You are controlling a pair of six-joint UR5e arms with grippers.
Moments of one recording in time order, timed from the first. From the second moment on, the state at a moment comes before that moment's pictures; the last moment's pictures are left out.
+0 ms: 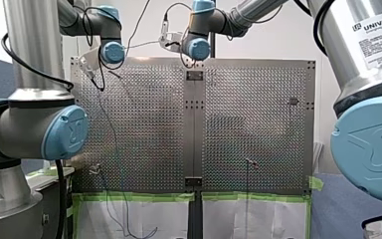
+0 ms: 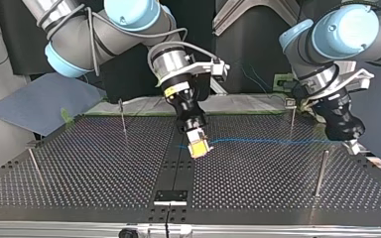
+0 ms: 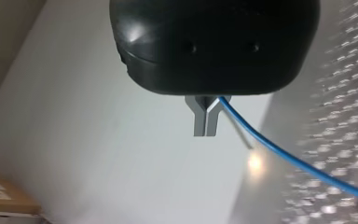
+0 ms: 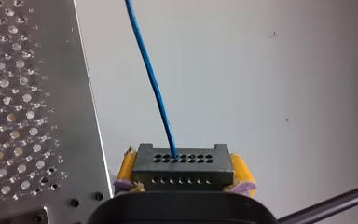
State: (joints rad) left arm -0.04 -1.40 -1.84 -2.72 -2.11 -2.00; right arm 2.44 -1.20 1.25 -0.48 1.62 1.59
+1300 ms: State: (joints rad) left arm 0.26 -1.61 -1.67 -2.72 -1.69 -2.06; right arm 2.50 -0.92 0.98 -0.43 1.64 1.58
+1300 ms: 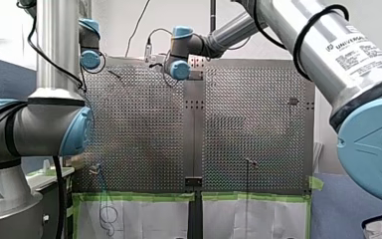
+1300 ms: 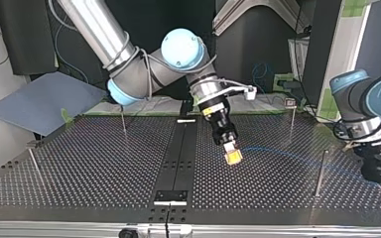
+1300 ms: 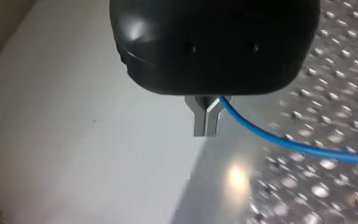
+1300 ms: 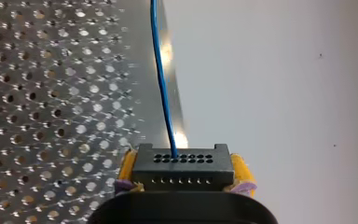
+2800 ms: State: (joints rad) left arm 0.28 -1.75 -1.66 -2.71 -1.53 -2.09; right arm 2.45 -0.81 0.88 -0.39 1.68 1.63
